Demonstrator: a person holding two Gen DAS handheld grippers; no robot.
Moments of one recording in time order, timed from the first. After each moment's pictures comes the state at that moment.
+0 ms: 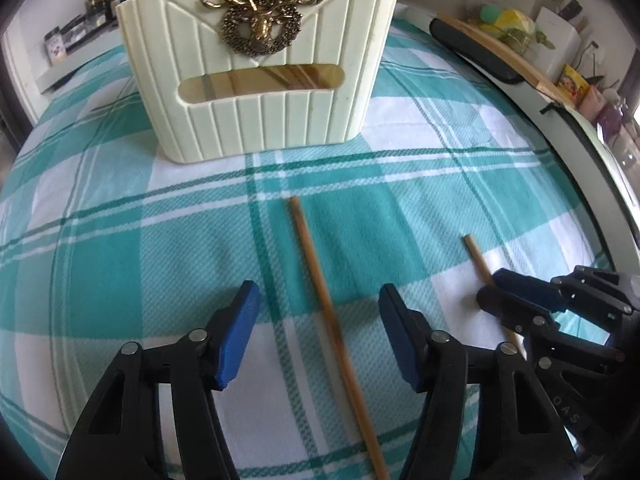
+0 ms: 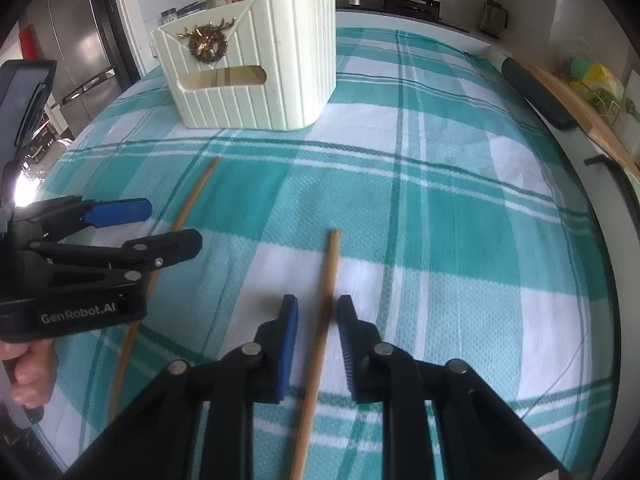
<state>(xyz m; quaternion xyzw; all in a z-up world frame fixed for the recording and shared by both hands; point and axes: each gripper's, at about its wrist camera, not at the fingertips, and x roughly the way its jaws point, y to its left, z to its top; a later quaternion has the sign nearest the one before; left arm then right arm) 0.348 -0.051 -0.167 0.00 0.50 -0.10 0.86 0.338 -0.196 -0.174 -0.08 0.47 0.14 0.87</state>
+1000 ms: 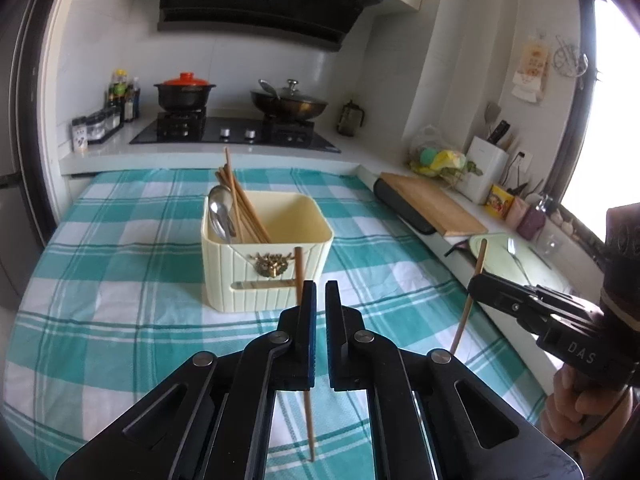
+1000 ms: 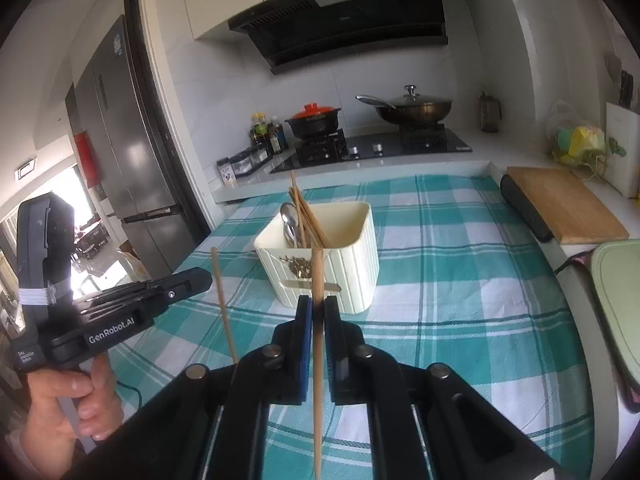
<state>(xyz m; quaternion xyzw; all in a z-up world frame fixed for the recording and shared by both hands) 0.263 0.004 0.001 -0.08 0.28 -0.16 0.94 0.271 -0.210 -0.009 0.05 0.27 0.21 0.94</state>
